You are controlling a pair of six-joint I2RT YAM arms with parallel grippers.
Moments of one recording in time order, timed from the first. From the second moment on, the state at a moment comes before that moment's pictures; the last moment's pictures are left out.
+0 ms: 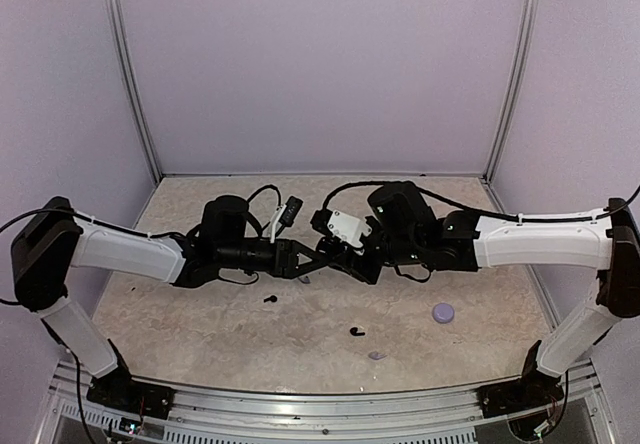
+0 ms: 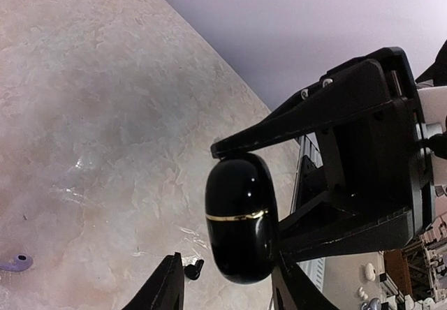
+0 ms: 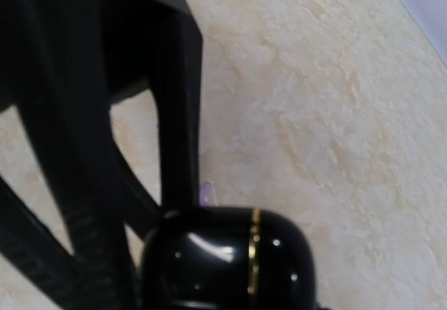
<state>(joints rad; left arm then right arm) -0.79 1.63 0.81 0.49 0.58 -0.56 1.00 1.55 1.09 -0.15 0.04 -0.34</state>
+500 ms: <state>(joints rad) -0.79 1.64 0.87 0.48 0.59 -0.56 1.03 1.54 1.08 -0.15 0.06 -0.38</state>
